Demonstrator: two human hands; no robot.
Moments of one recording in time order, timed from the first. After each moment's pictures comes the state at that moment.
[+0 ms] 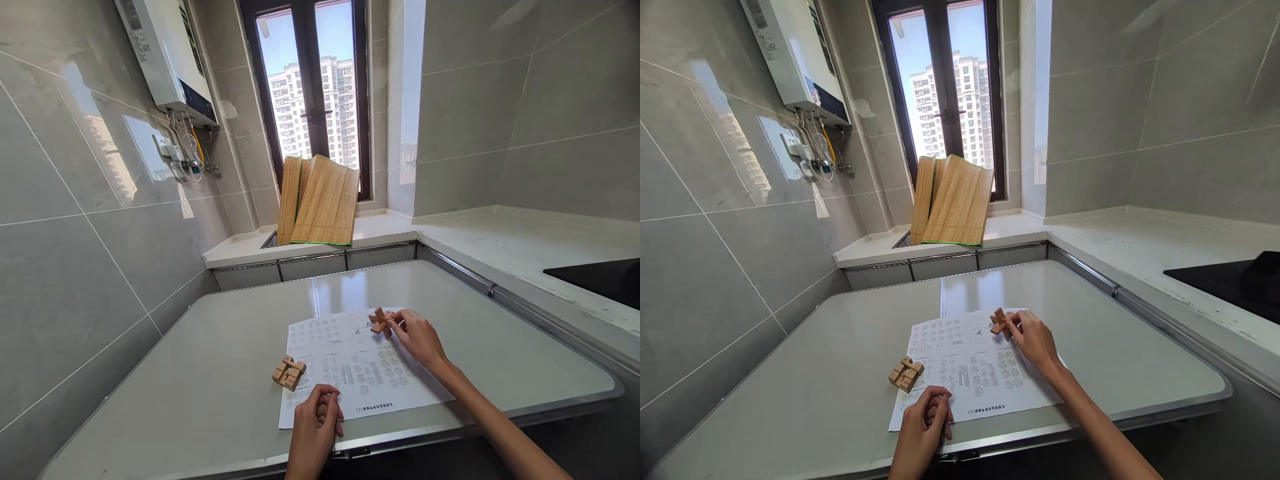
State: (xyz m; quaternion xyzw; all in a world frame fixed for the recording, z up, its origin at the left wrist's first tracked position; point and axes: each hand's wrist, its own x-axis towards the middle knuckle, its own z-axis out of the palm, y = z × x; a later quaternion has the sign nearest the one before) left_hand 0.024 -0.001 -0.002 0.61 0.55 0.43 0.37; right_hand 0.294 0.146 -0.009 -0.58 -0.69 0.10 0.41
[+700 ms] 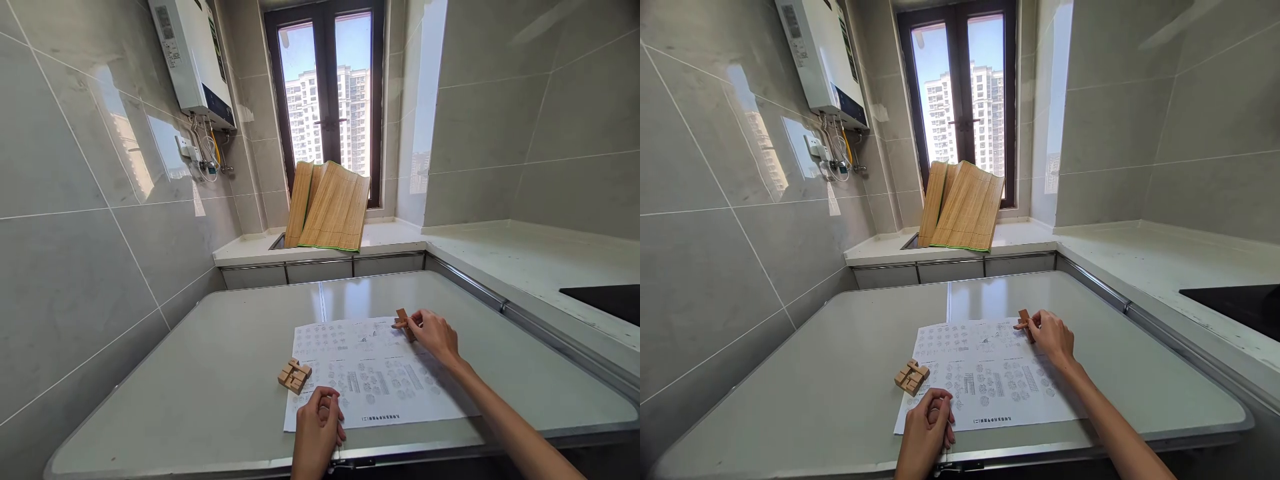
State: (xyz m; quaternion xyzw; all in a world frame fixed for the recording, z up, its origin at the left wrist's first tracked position) left_hand 0.022 0.005 -0.020 0.54 0.59 0.48 0.36; right_hand 0.317 0.183 -0.011 -0.72 -0.62 0.05 0.32
